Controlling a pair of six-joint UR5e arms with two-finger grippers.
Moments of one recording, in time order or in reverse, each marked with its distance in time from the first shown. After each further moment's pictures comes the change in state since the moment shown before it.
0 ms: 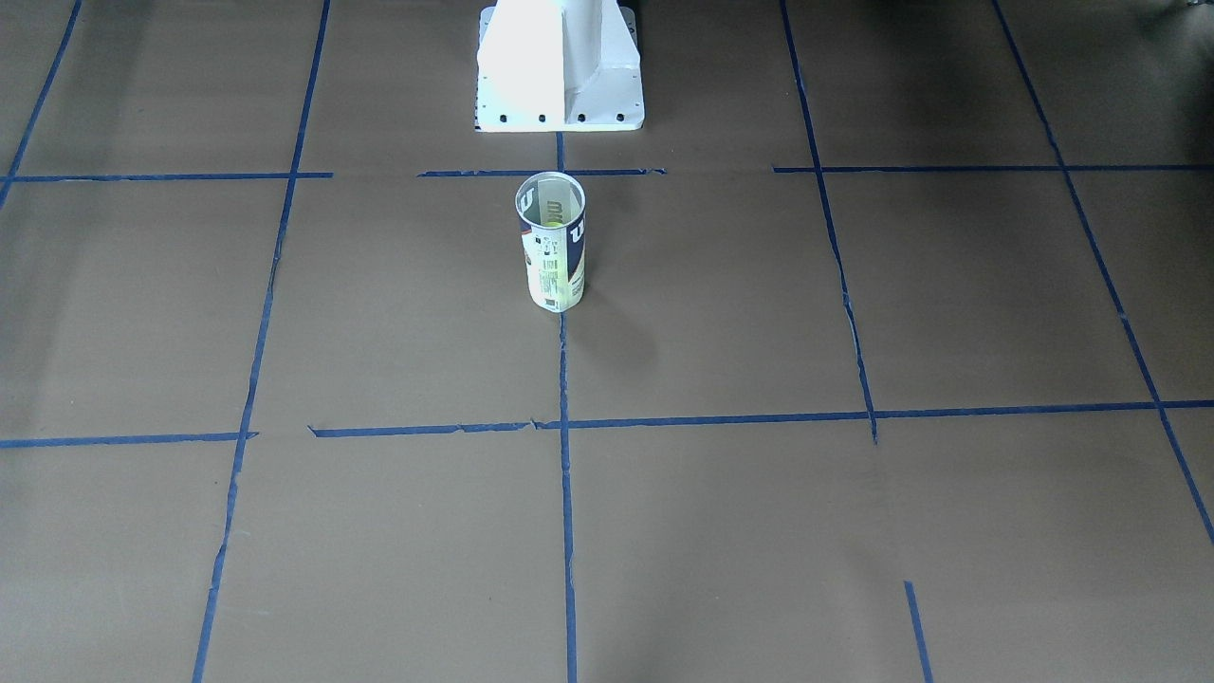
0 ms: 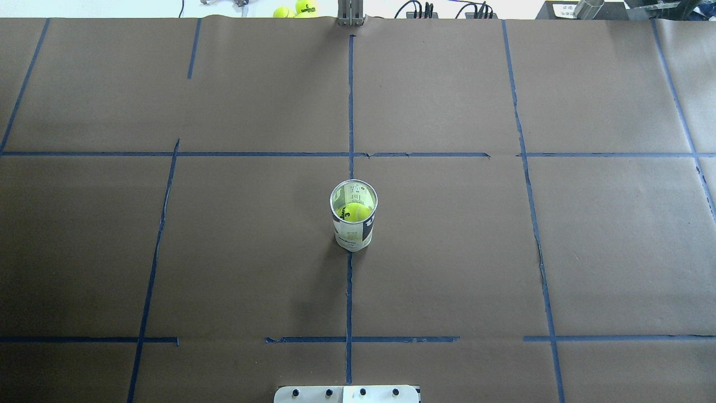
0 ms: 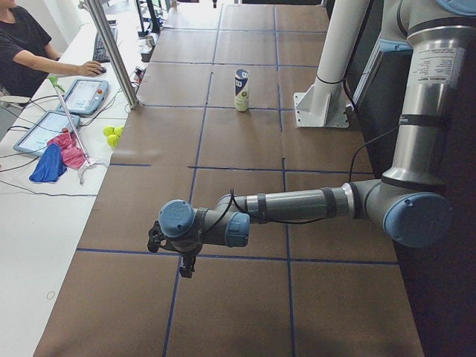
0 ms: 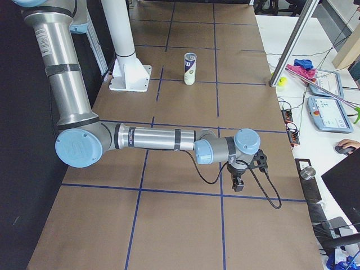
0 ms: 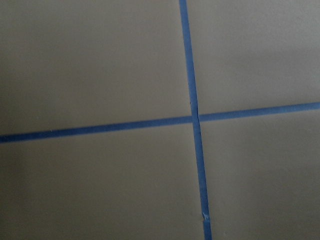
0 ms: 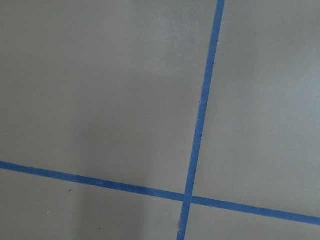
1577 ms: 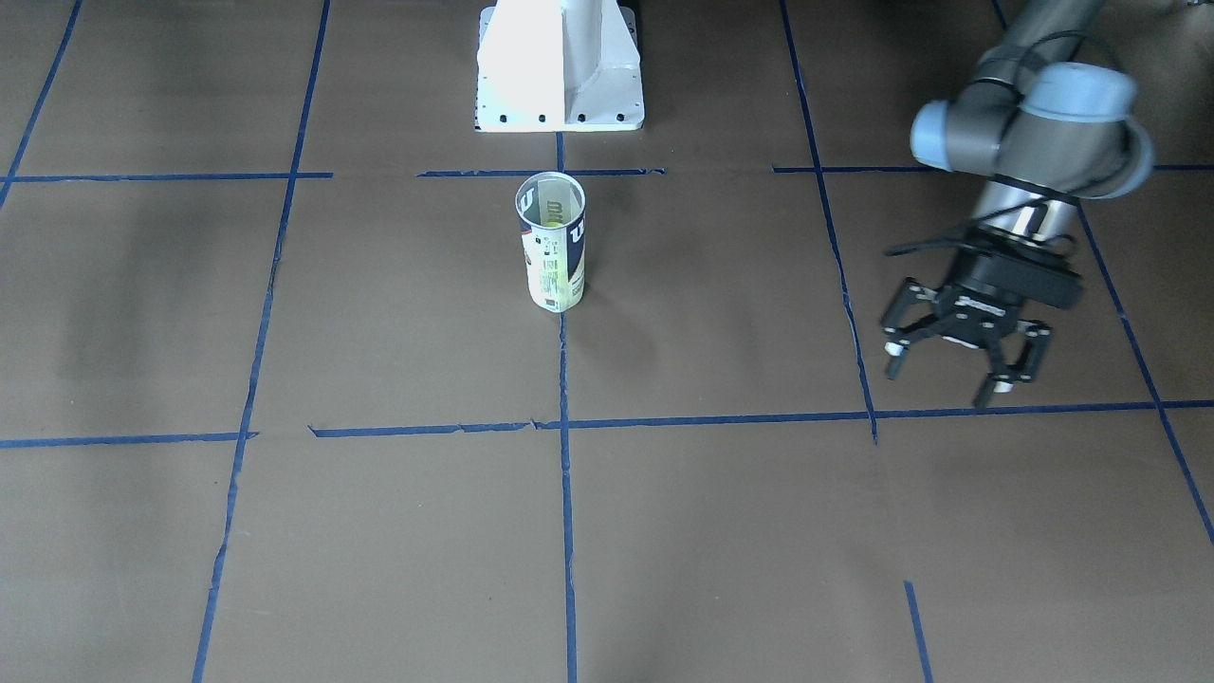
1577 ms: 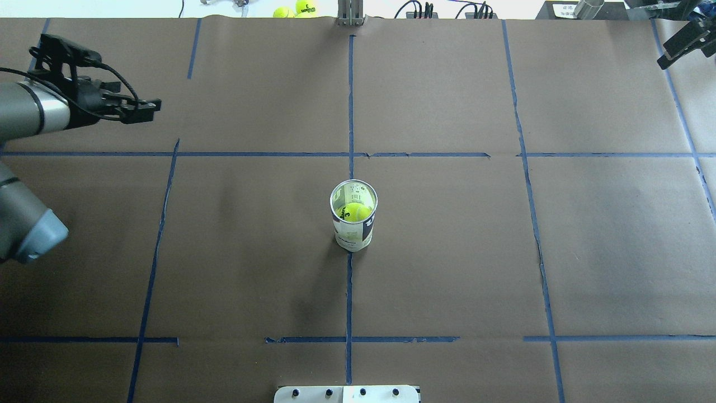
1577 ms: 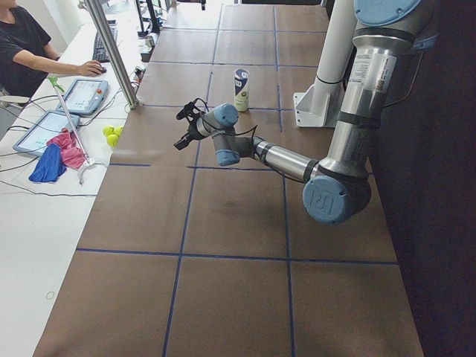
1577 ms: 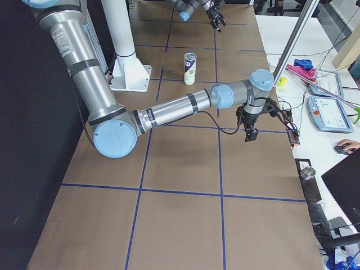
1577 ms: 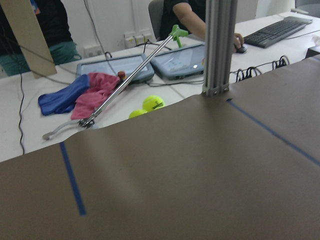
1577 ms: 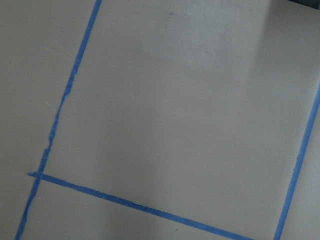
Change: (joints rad) left arm 0.591 -0.146 -0.219 -0.768 0.619 -0.717; right arm -0.111 0.159 0.160 -0.203 -0.023 0.023
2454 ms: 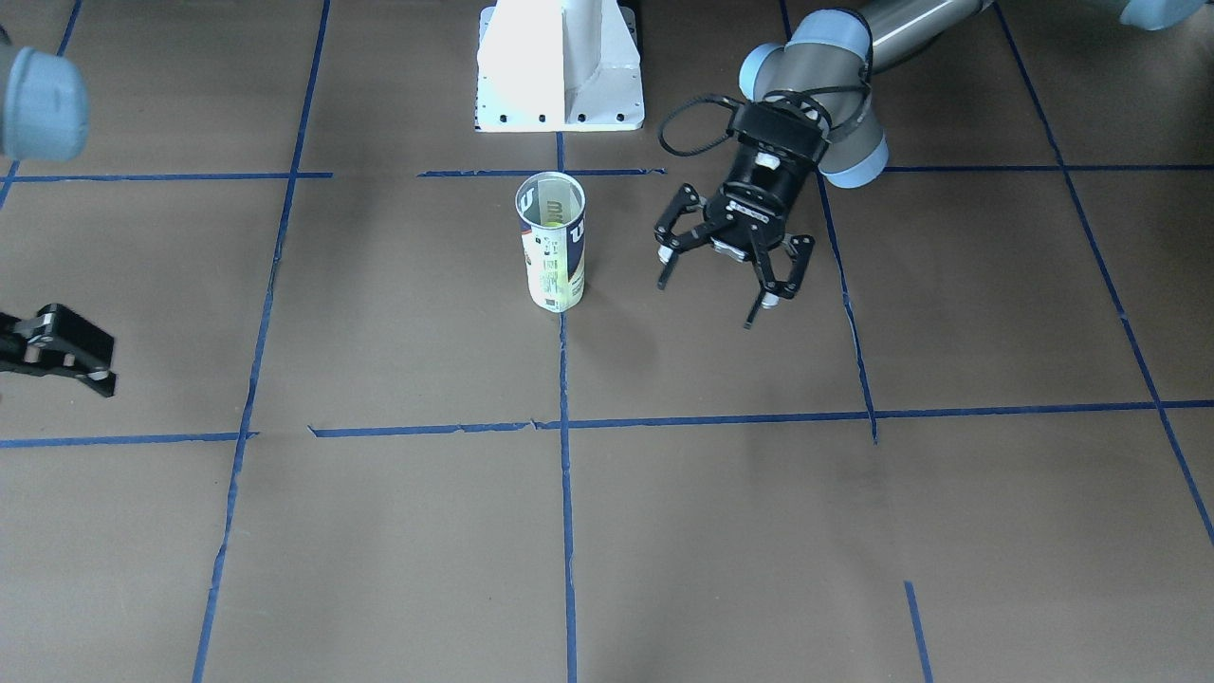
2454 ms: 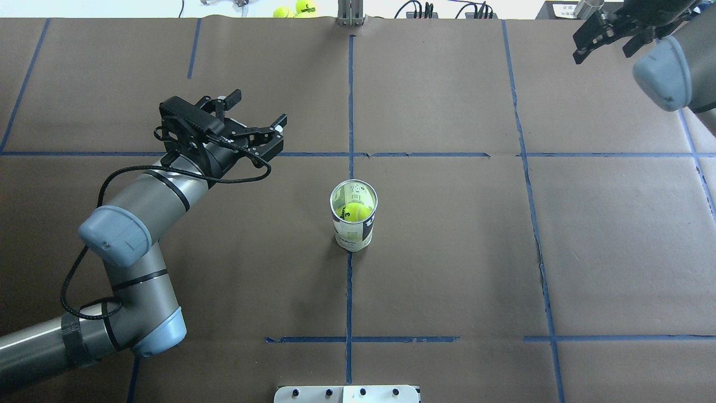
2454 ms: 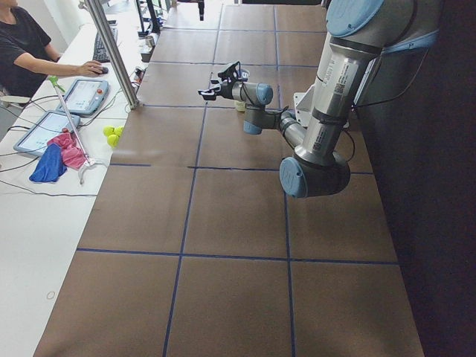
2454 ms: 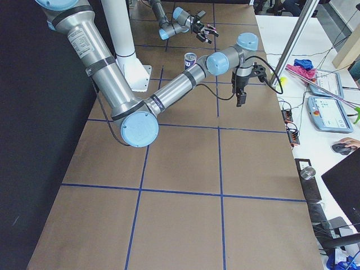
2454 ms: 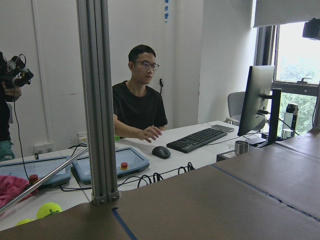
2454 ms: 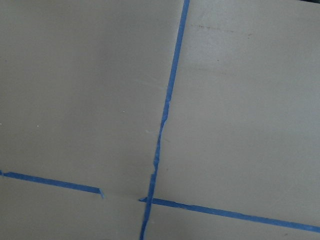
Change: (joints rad) left arm 0.469 -0.196 -0.032 -0.305 0.774 0.094; right arm -0.158 0.119 0.192 -0.171 -0.072 0.310
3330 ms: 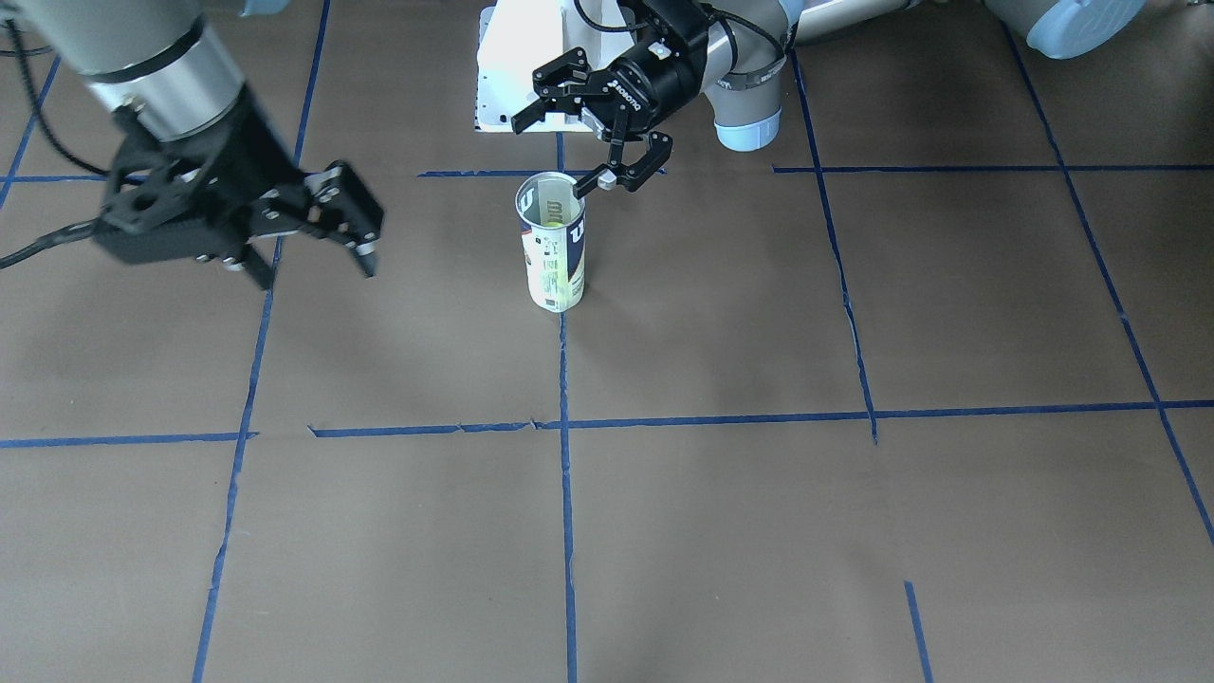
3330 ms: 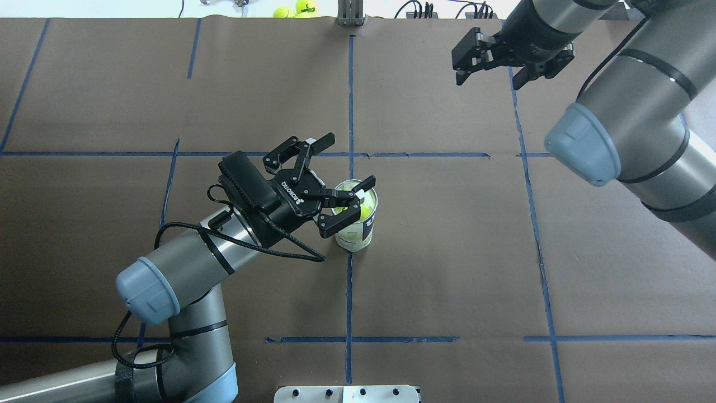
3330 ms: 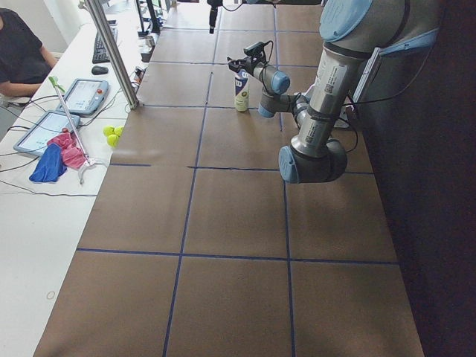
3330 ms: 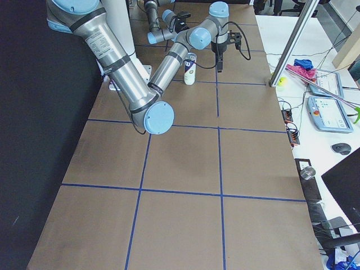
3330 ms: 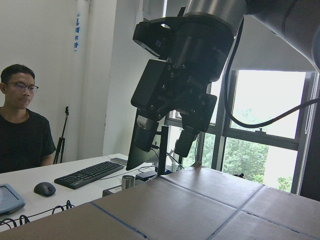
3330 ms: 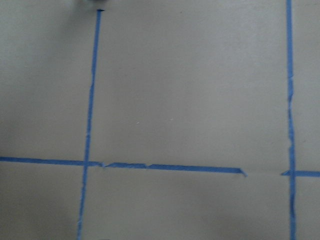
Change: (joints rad) left arm 0.172 -0.139 -0.011 -0.267 -0.050 0.195; right arm -0.233 0.108 0.218 -0.003 -0.097 0.506
